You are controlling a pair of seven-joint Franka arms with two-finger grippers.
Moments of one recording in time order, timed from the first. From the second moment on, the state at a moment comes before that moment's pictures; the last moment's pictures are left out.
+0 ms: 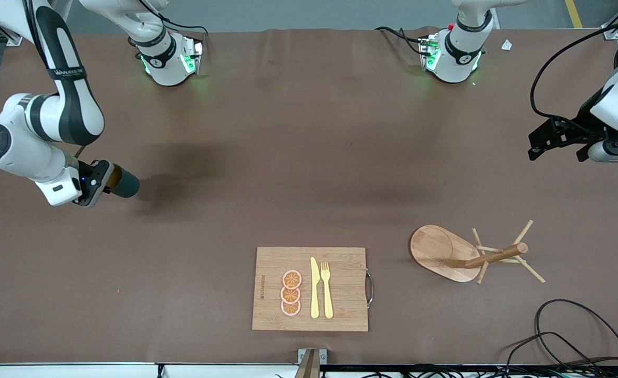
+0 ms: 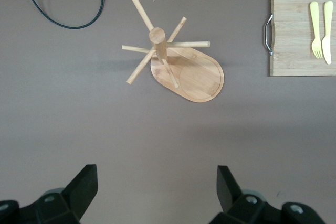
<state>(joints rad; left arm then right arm) 0.10 0.01 -0.20 -1.59 -0.01 1.71 -0.07 0.02 0.18 -0.14 -2.17 0.00 2.30 -1.38</state>
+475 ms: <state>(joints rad) 0.10 0.01 -0.20 -1.59 -0.01 1.71 -0.07 -0.01 0.25 -0.14 -2.22 0.00 2.48 -1.57</state>
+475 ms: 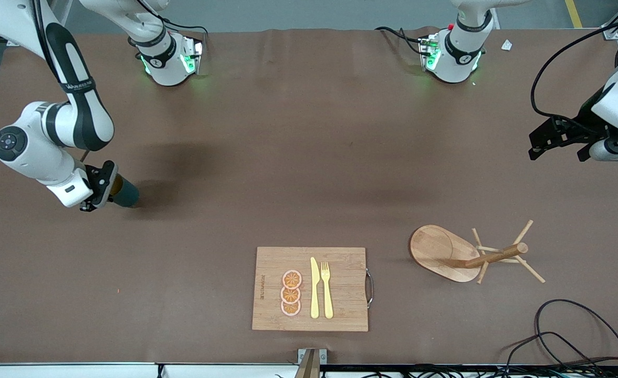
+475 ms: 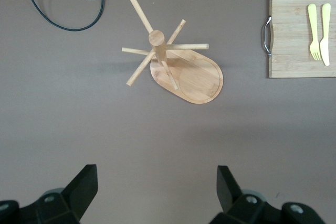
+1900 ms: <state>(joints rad) 0.10 0.01 -0.20 -1.59 -0.01 1.71 -0.07 -0.02 0.21 -0.14 -2.16 -0.01 2.29 -1.28</state>
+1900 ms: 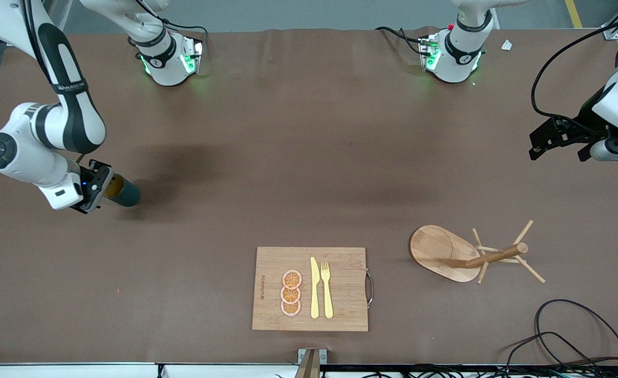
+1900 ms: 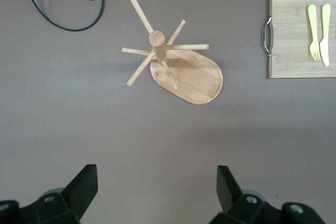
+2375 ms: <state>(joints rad) 0.10 0.01 -0.20 -1.59 -0.01 1.71 -0.07 -0.01 0.07 -0.12 -2.07 -0.01 2.09 -0.88</state>
